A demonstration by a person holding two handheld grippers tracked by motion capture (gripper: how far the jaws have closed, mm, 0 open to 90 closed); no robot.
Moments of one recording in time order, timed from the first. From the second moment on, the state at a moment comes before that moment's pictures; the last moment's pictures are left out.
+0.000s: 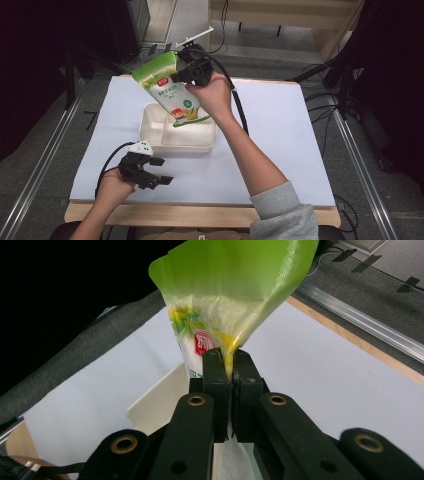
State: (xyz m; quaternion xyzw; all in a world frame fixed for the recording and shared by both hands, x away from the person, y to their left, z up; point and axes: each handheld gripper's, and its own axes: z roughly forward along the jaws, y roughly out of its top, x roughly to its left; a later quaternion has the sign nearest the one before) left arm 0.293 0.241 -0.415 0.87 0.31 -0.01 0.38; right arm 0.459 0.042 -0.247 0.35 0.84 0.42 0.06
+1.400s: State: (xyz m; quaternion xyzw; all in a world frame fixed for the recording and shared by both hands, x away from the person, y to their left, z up) left arm 0.293 0.238 -0.416 0.88 0.30 -0.01 0.36; right arm 0.470 -0.030 -0.364 0.40 0.82 0.41 0.04
